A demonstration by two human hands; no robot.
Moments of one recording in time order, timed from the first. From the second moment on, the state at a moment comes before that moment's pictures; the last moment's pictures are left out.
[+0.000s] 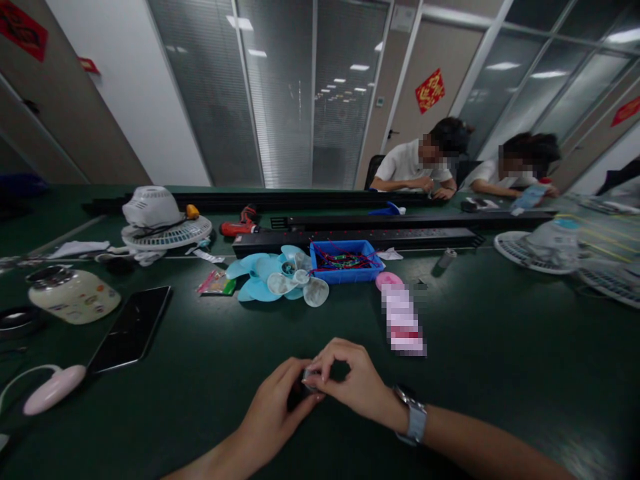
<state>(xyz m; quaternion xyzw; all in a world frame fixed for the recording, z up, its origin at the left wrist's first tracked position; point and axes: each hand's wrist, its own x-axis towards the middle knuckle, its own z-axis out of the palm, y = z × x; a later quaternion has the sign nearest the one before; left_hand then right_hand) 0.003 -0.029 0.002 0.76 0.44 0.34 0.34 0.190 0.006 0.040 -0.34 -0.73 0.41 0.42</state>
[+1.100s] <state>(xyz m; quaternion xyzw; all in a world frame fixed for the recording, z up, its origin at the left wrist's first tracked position) 0.004 -0.029 0.005 0.76 0.44 0.34 0.32 0.190 0.009 0.040 -0.32 -0.72 0.45 0.41</state>
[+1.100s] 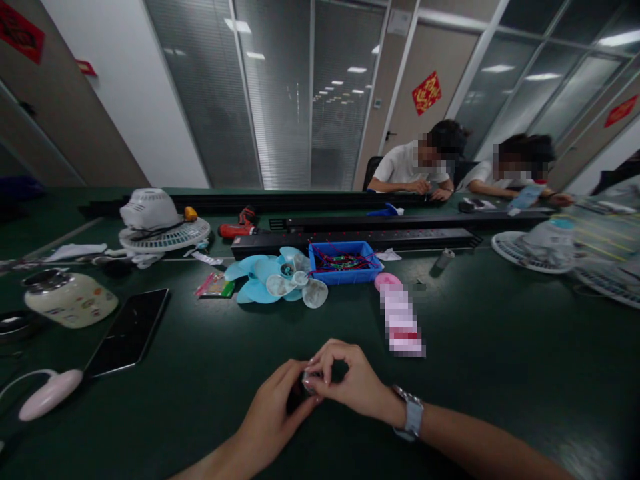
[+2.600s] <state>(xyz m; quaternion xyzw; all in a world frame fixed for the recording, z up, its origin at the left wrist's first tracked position) 0.005 -0.029 0.005 0.76 0.44 0.35 0.32 0.191 0.010 0.036 -0.31 -0.74 0.42 0.42</state>
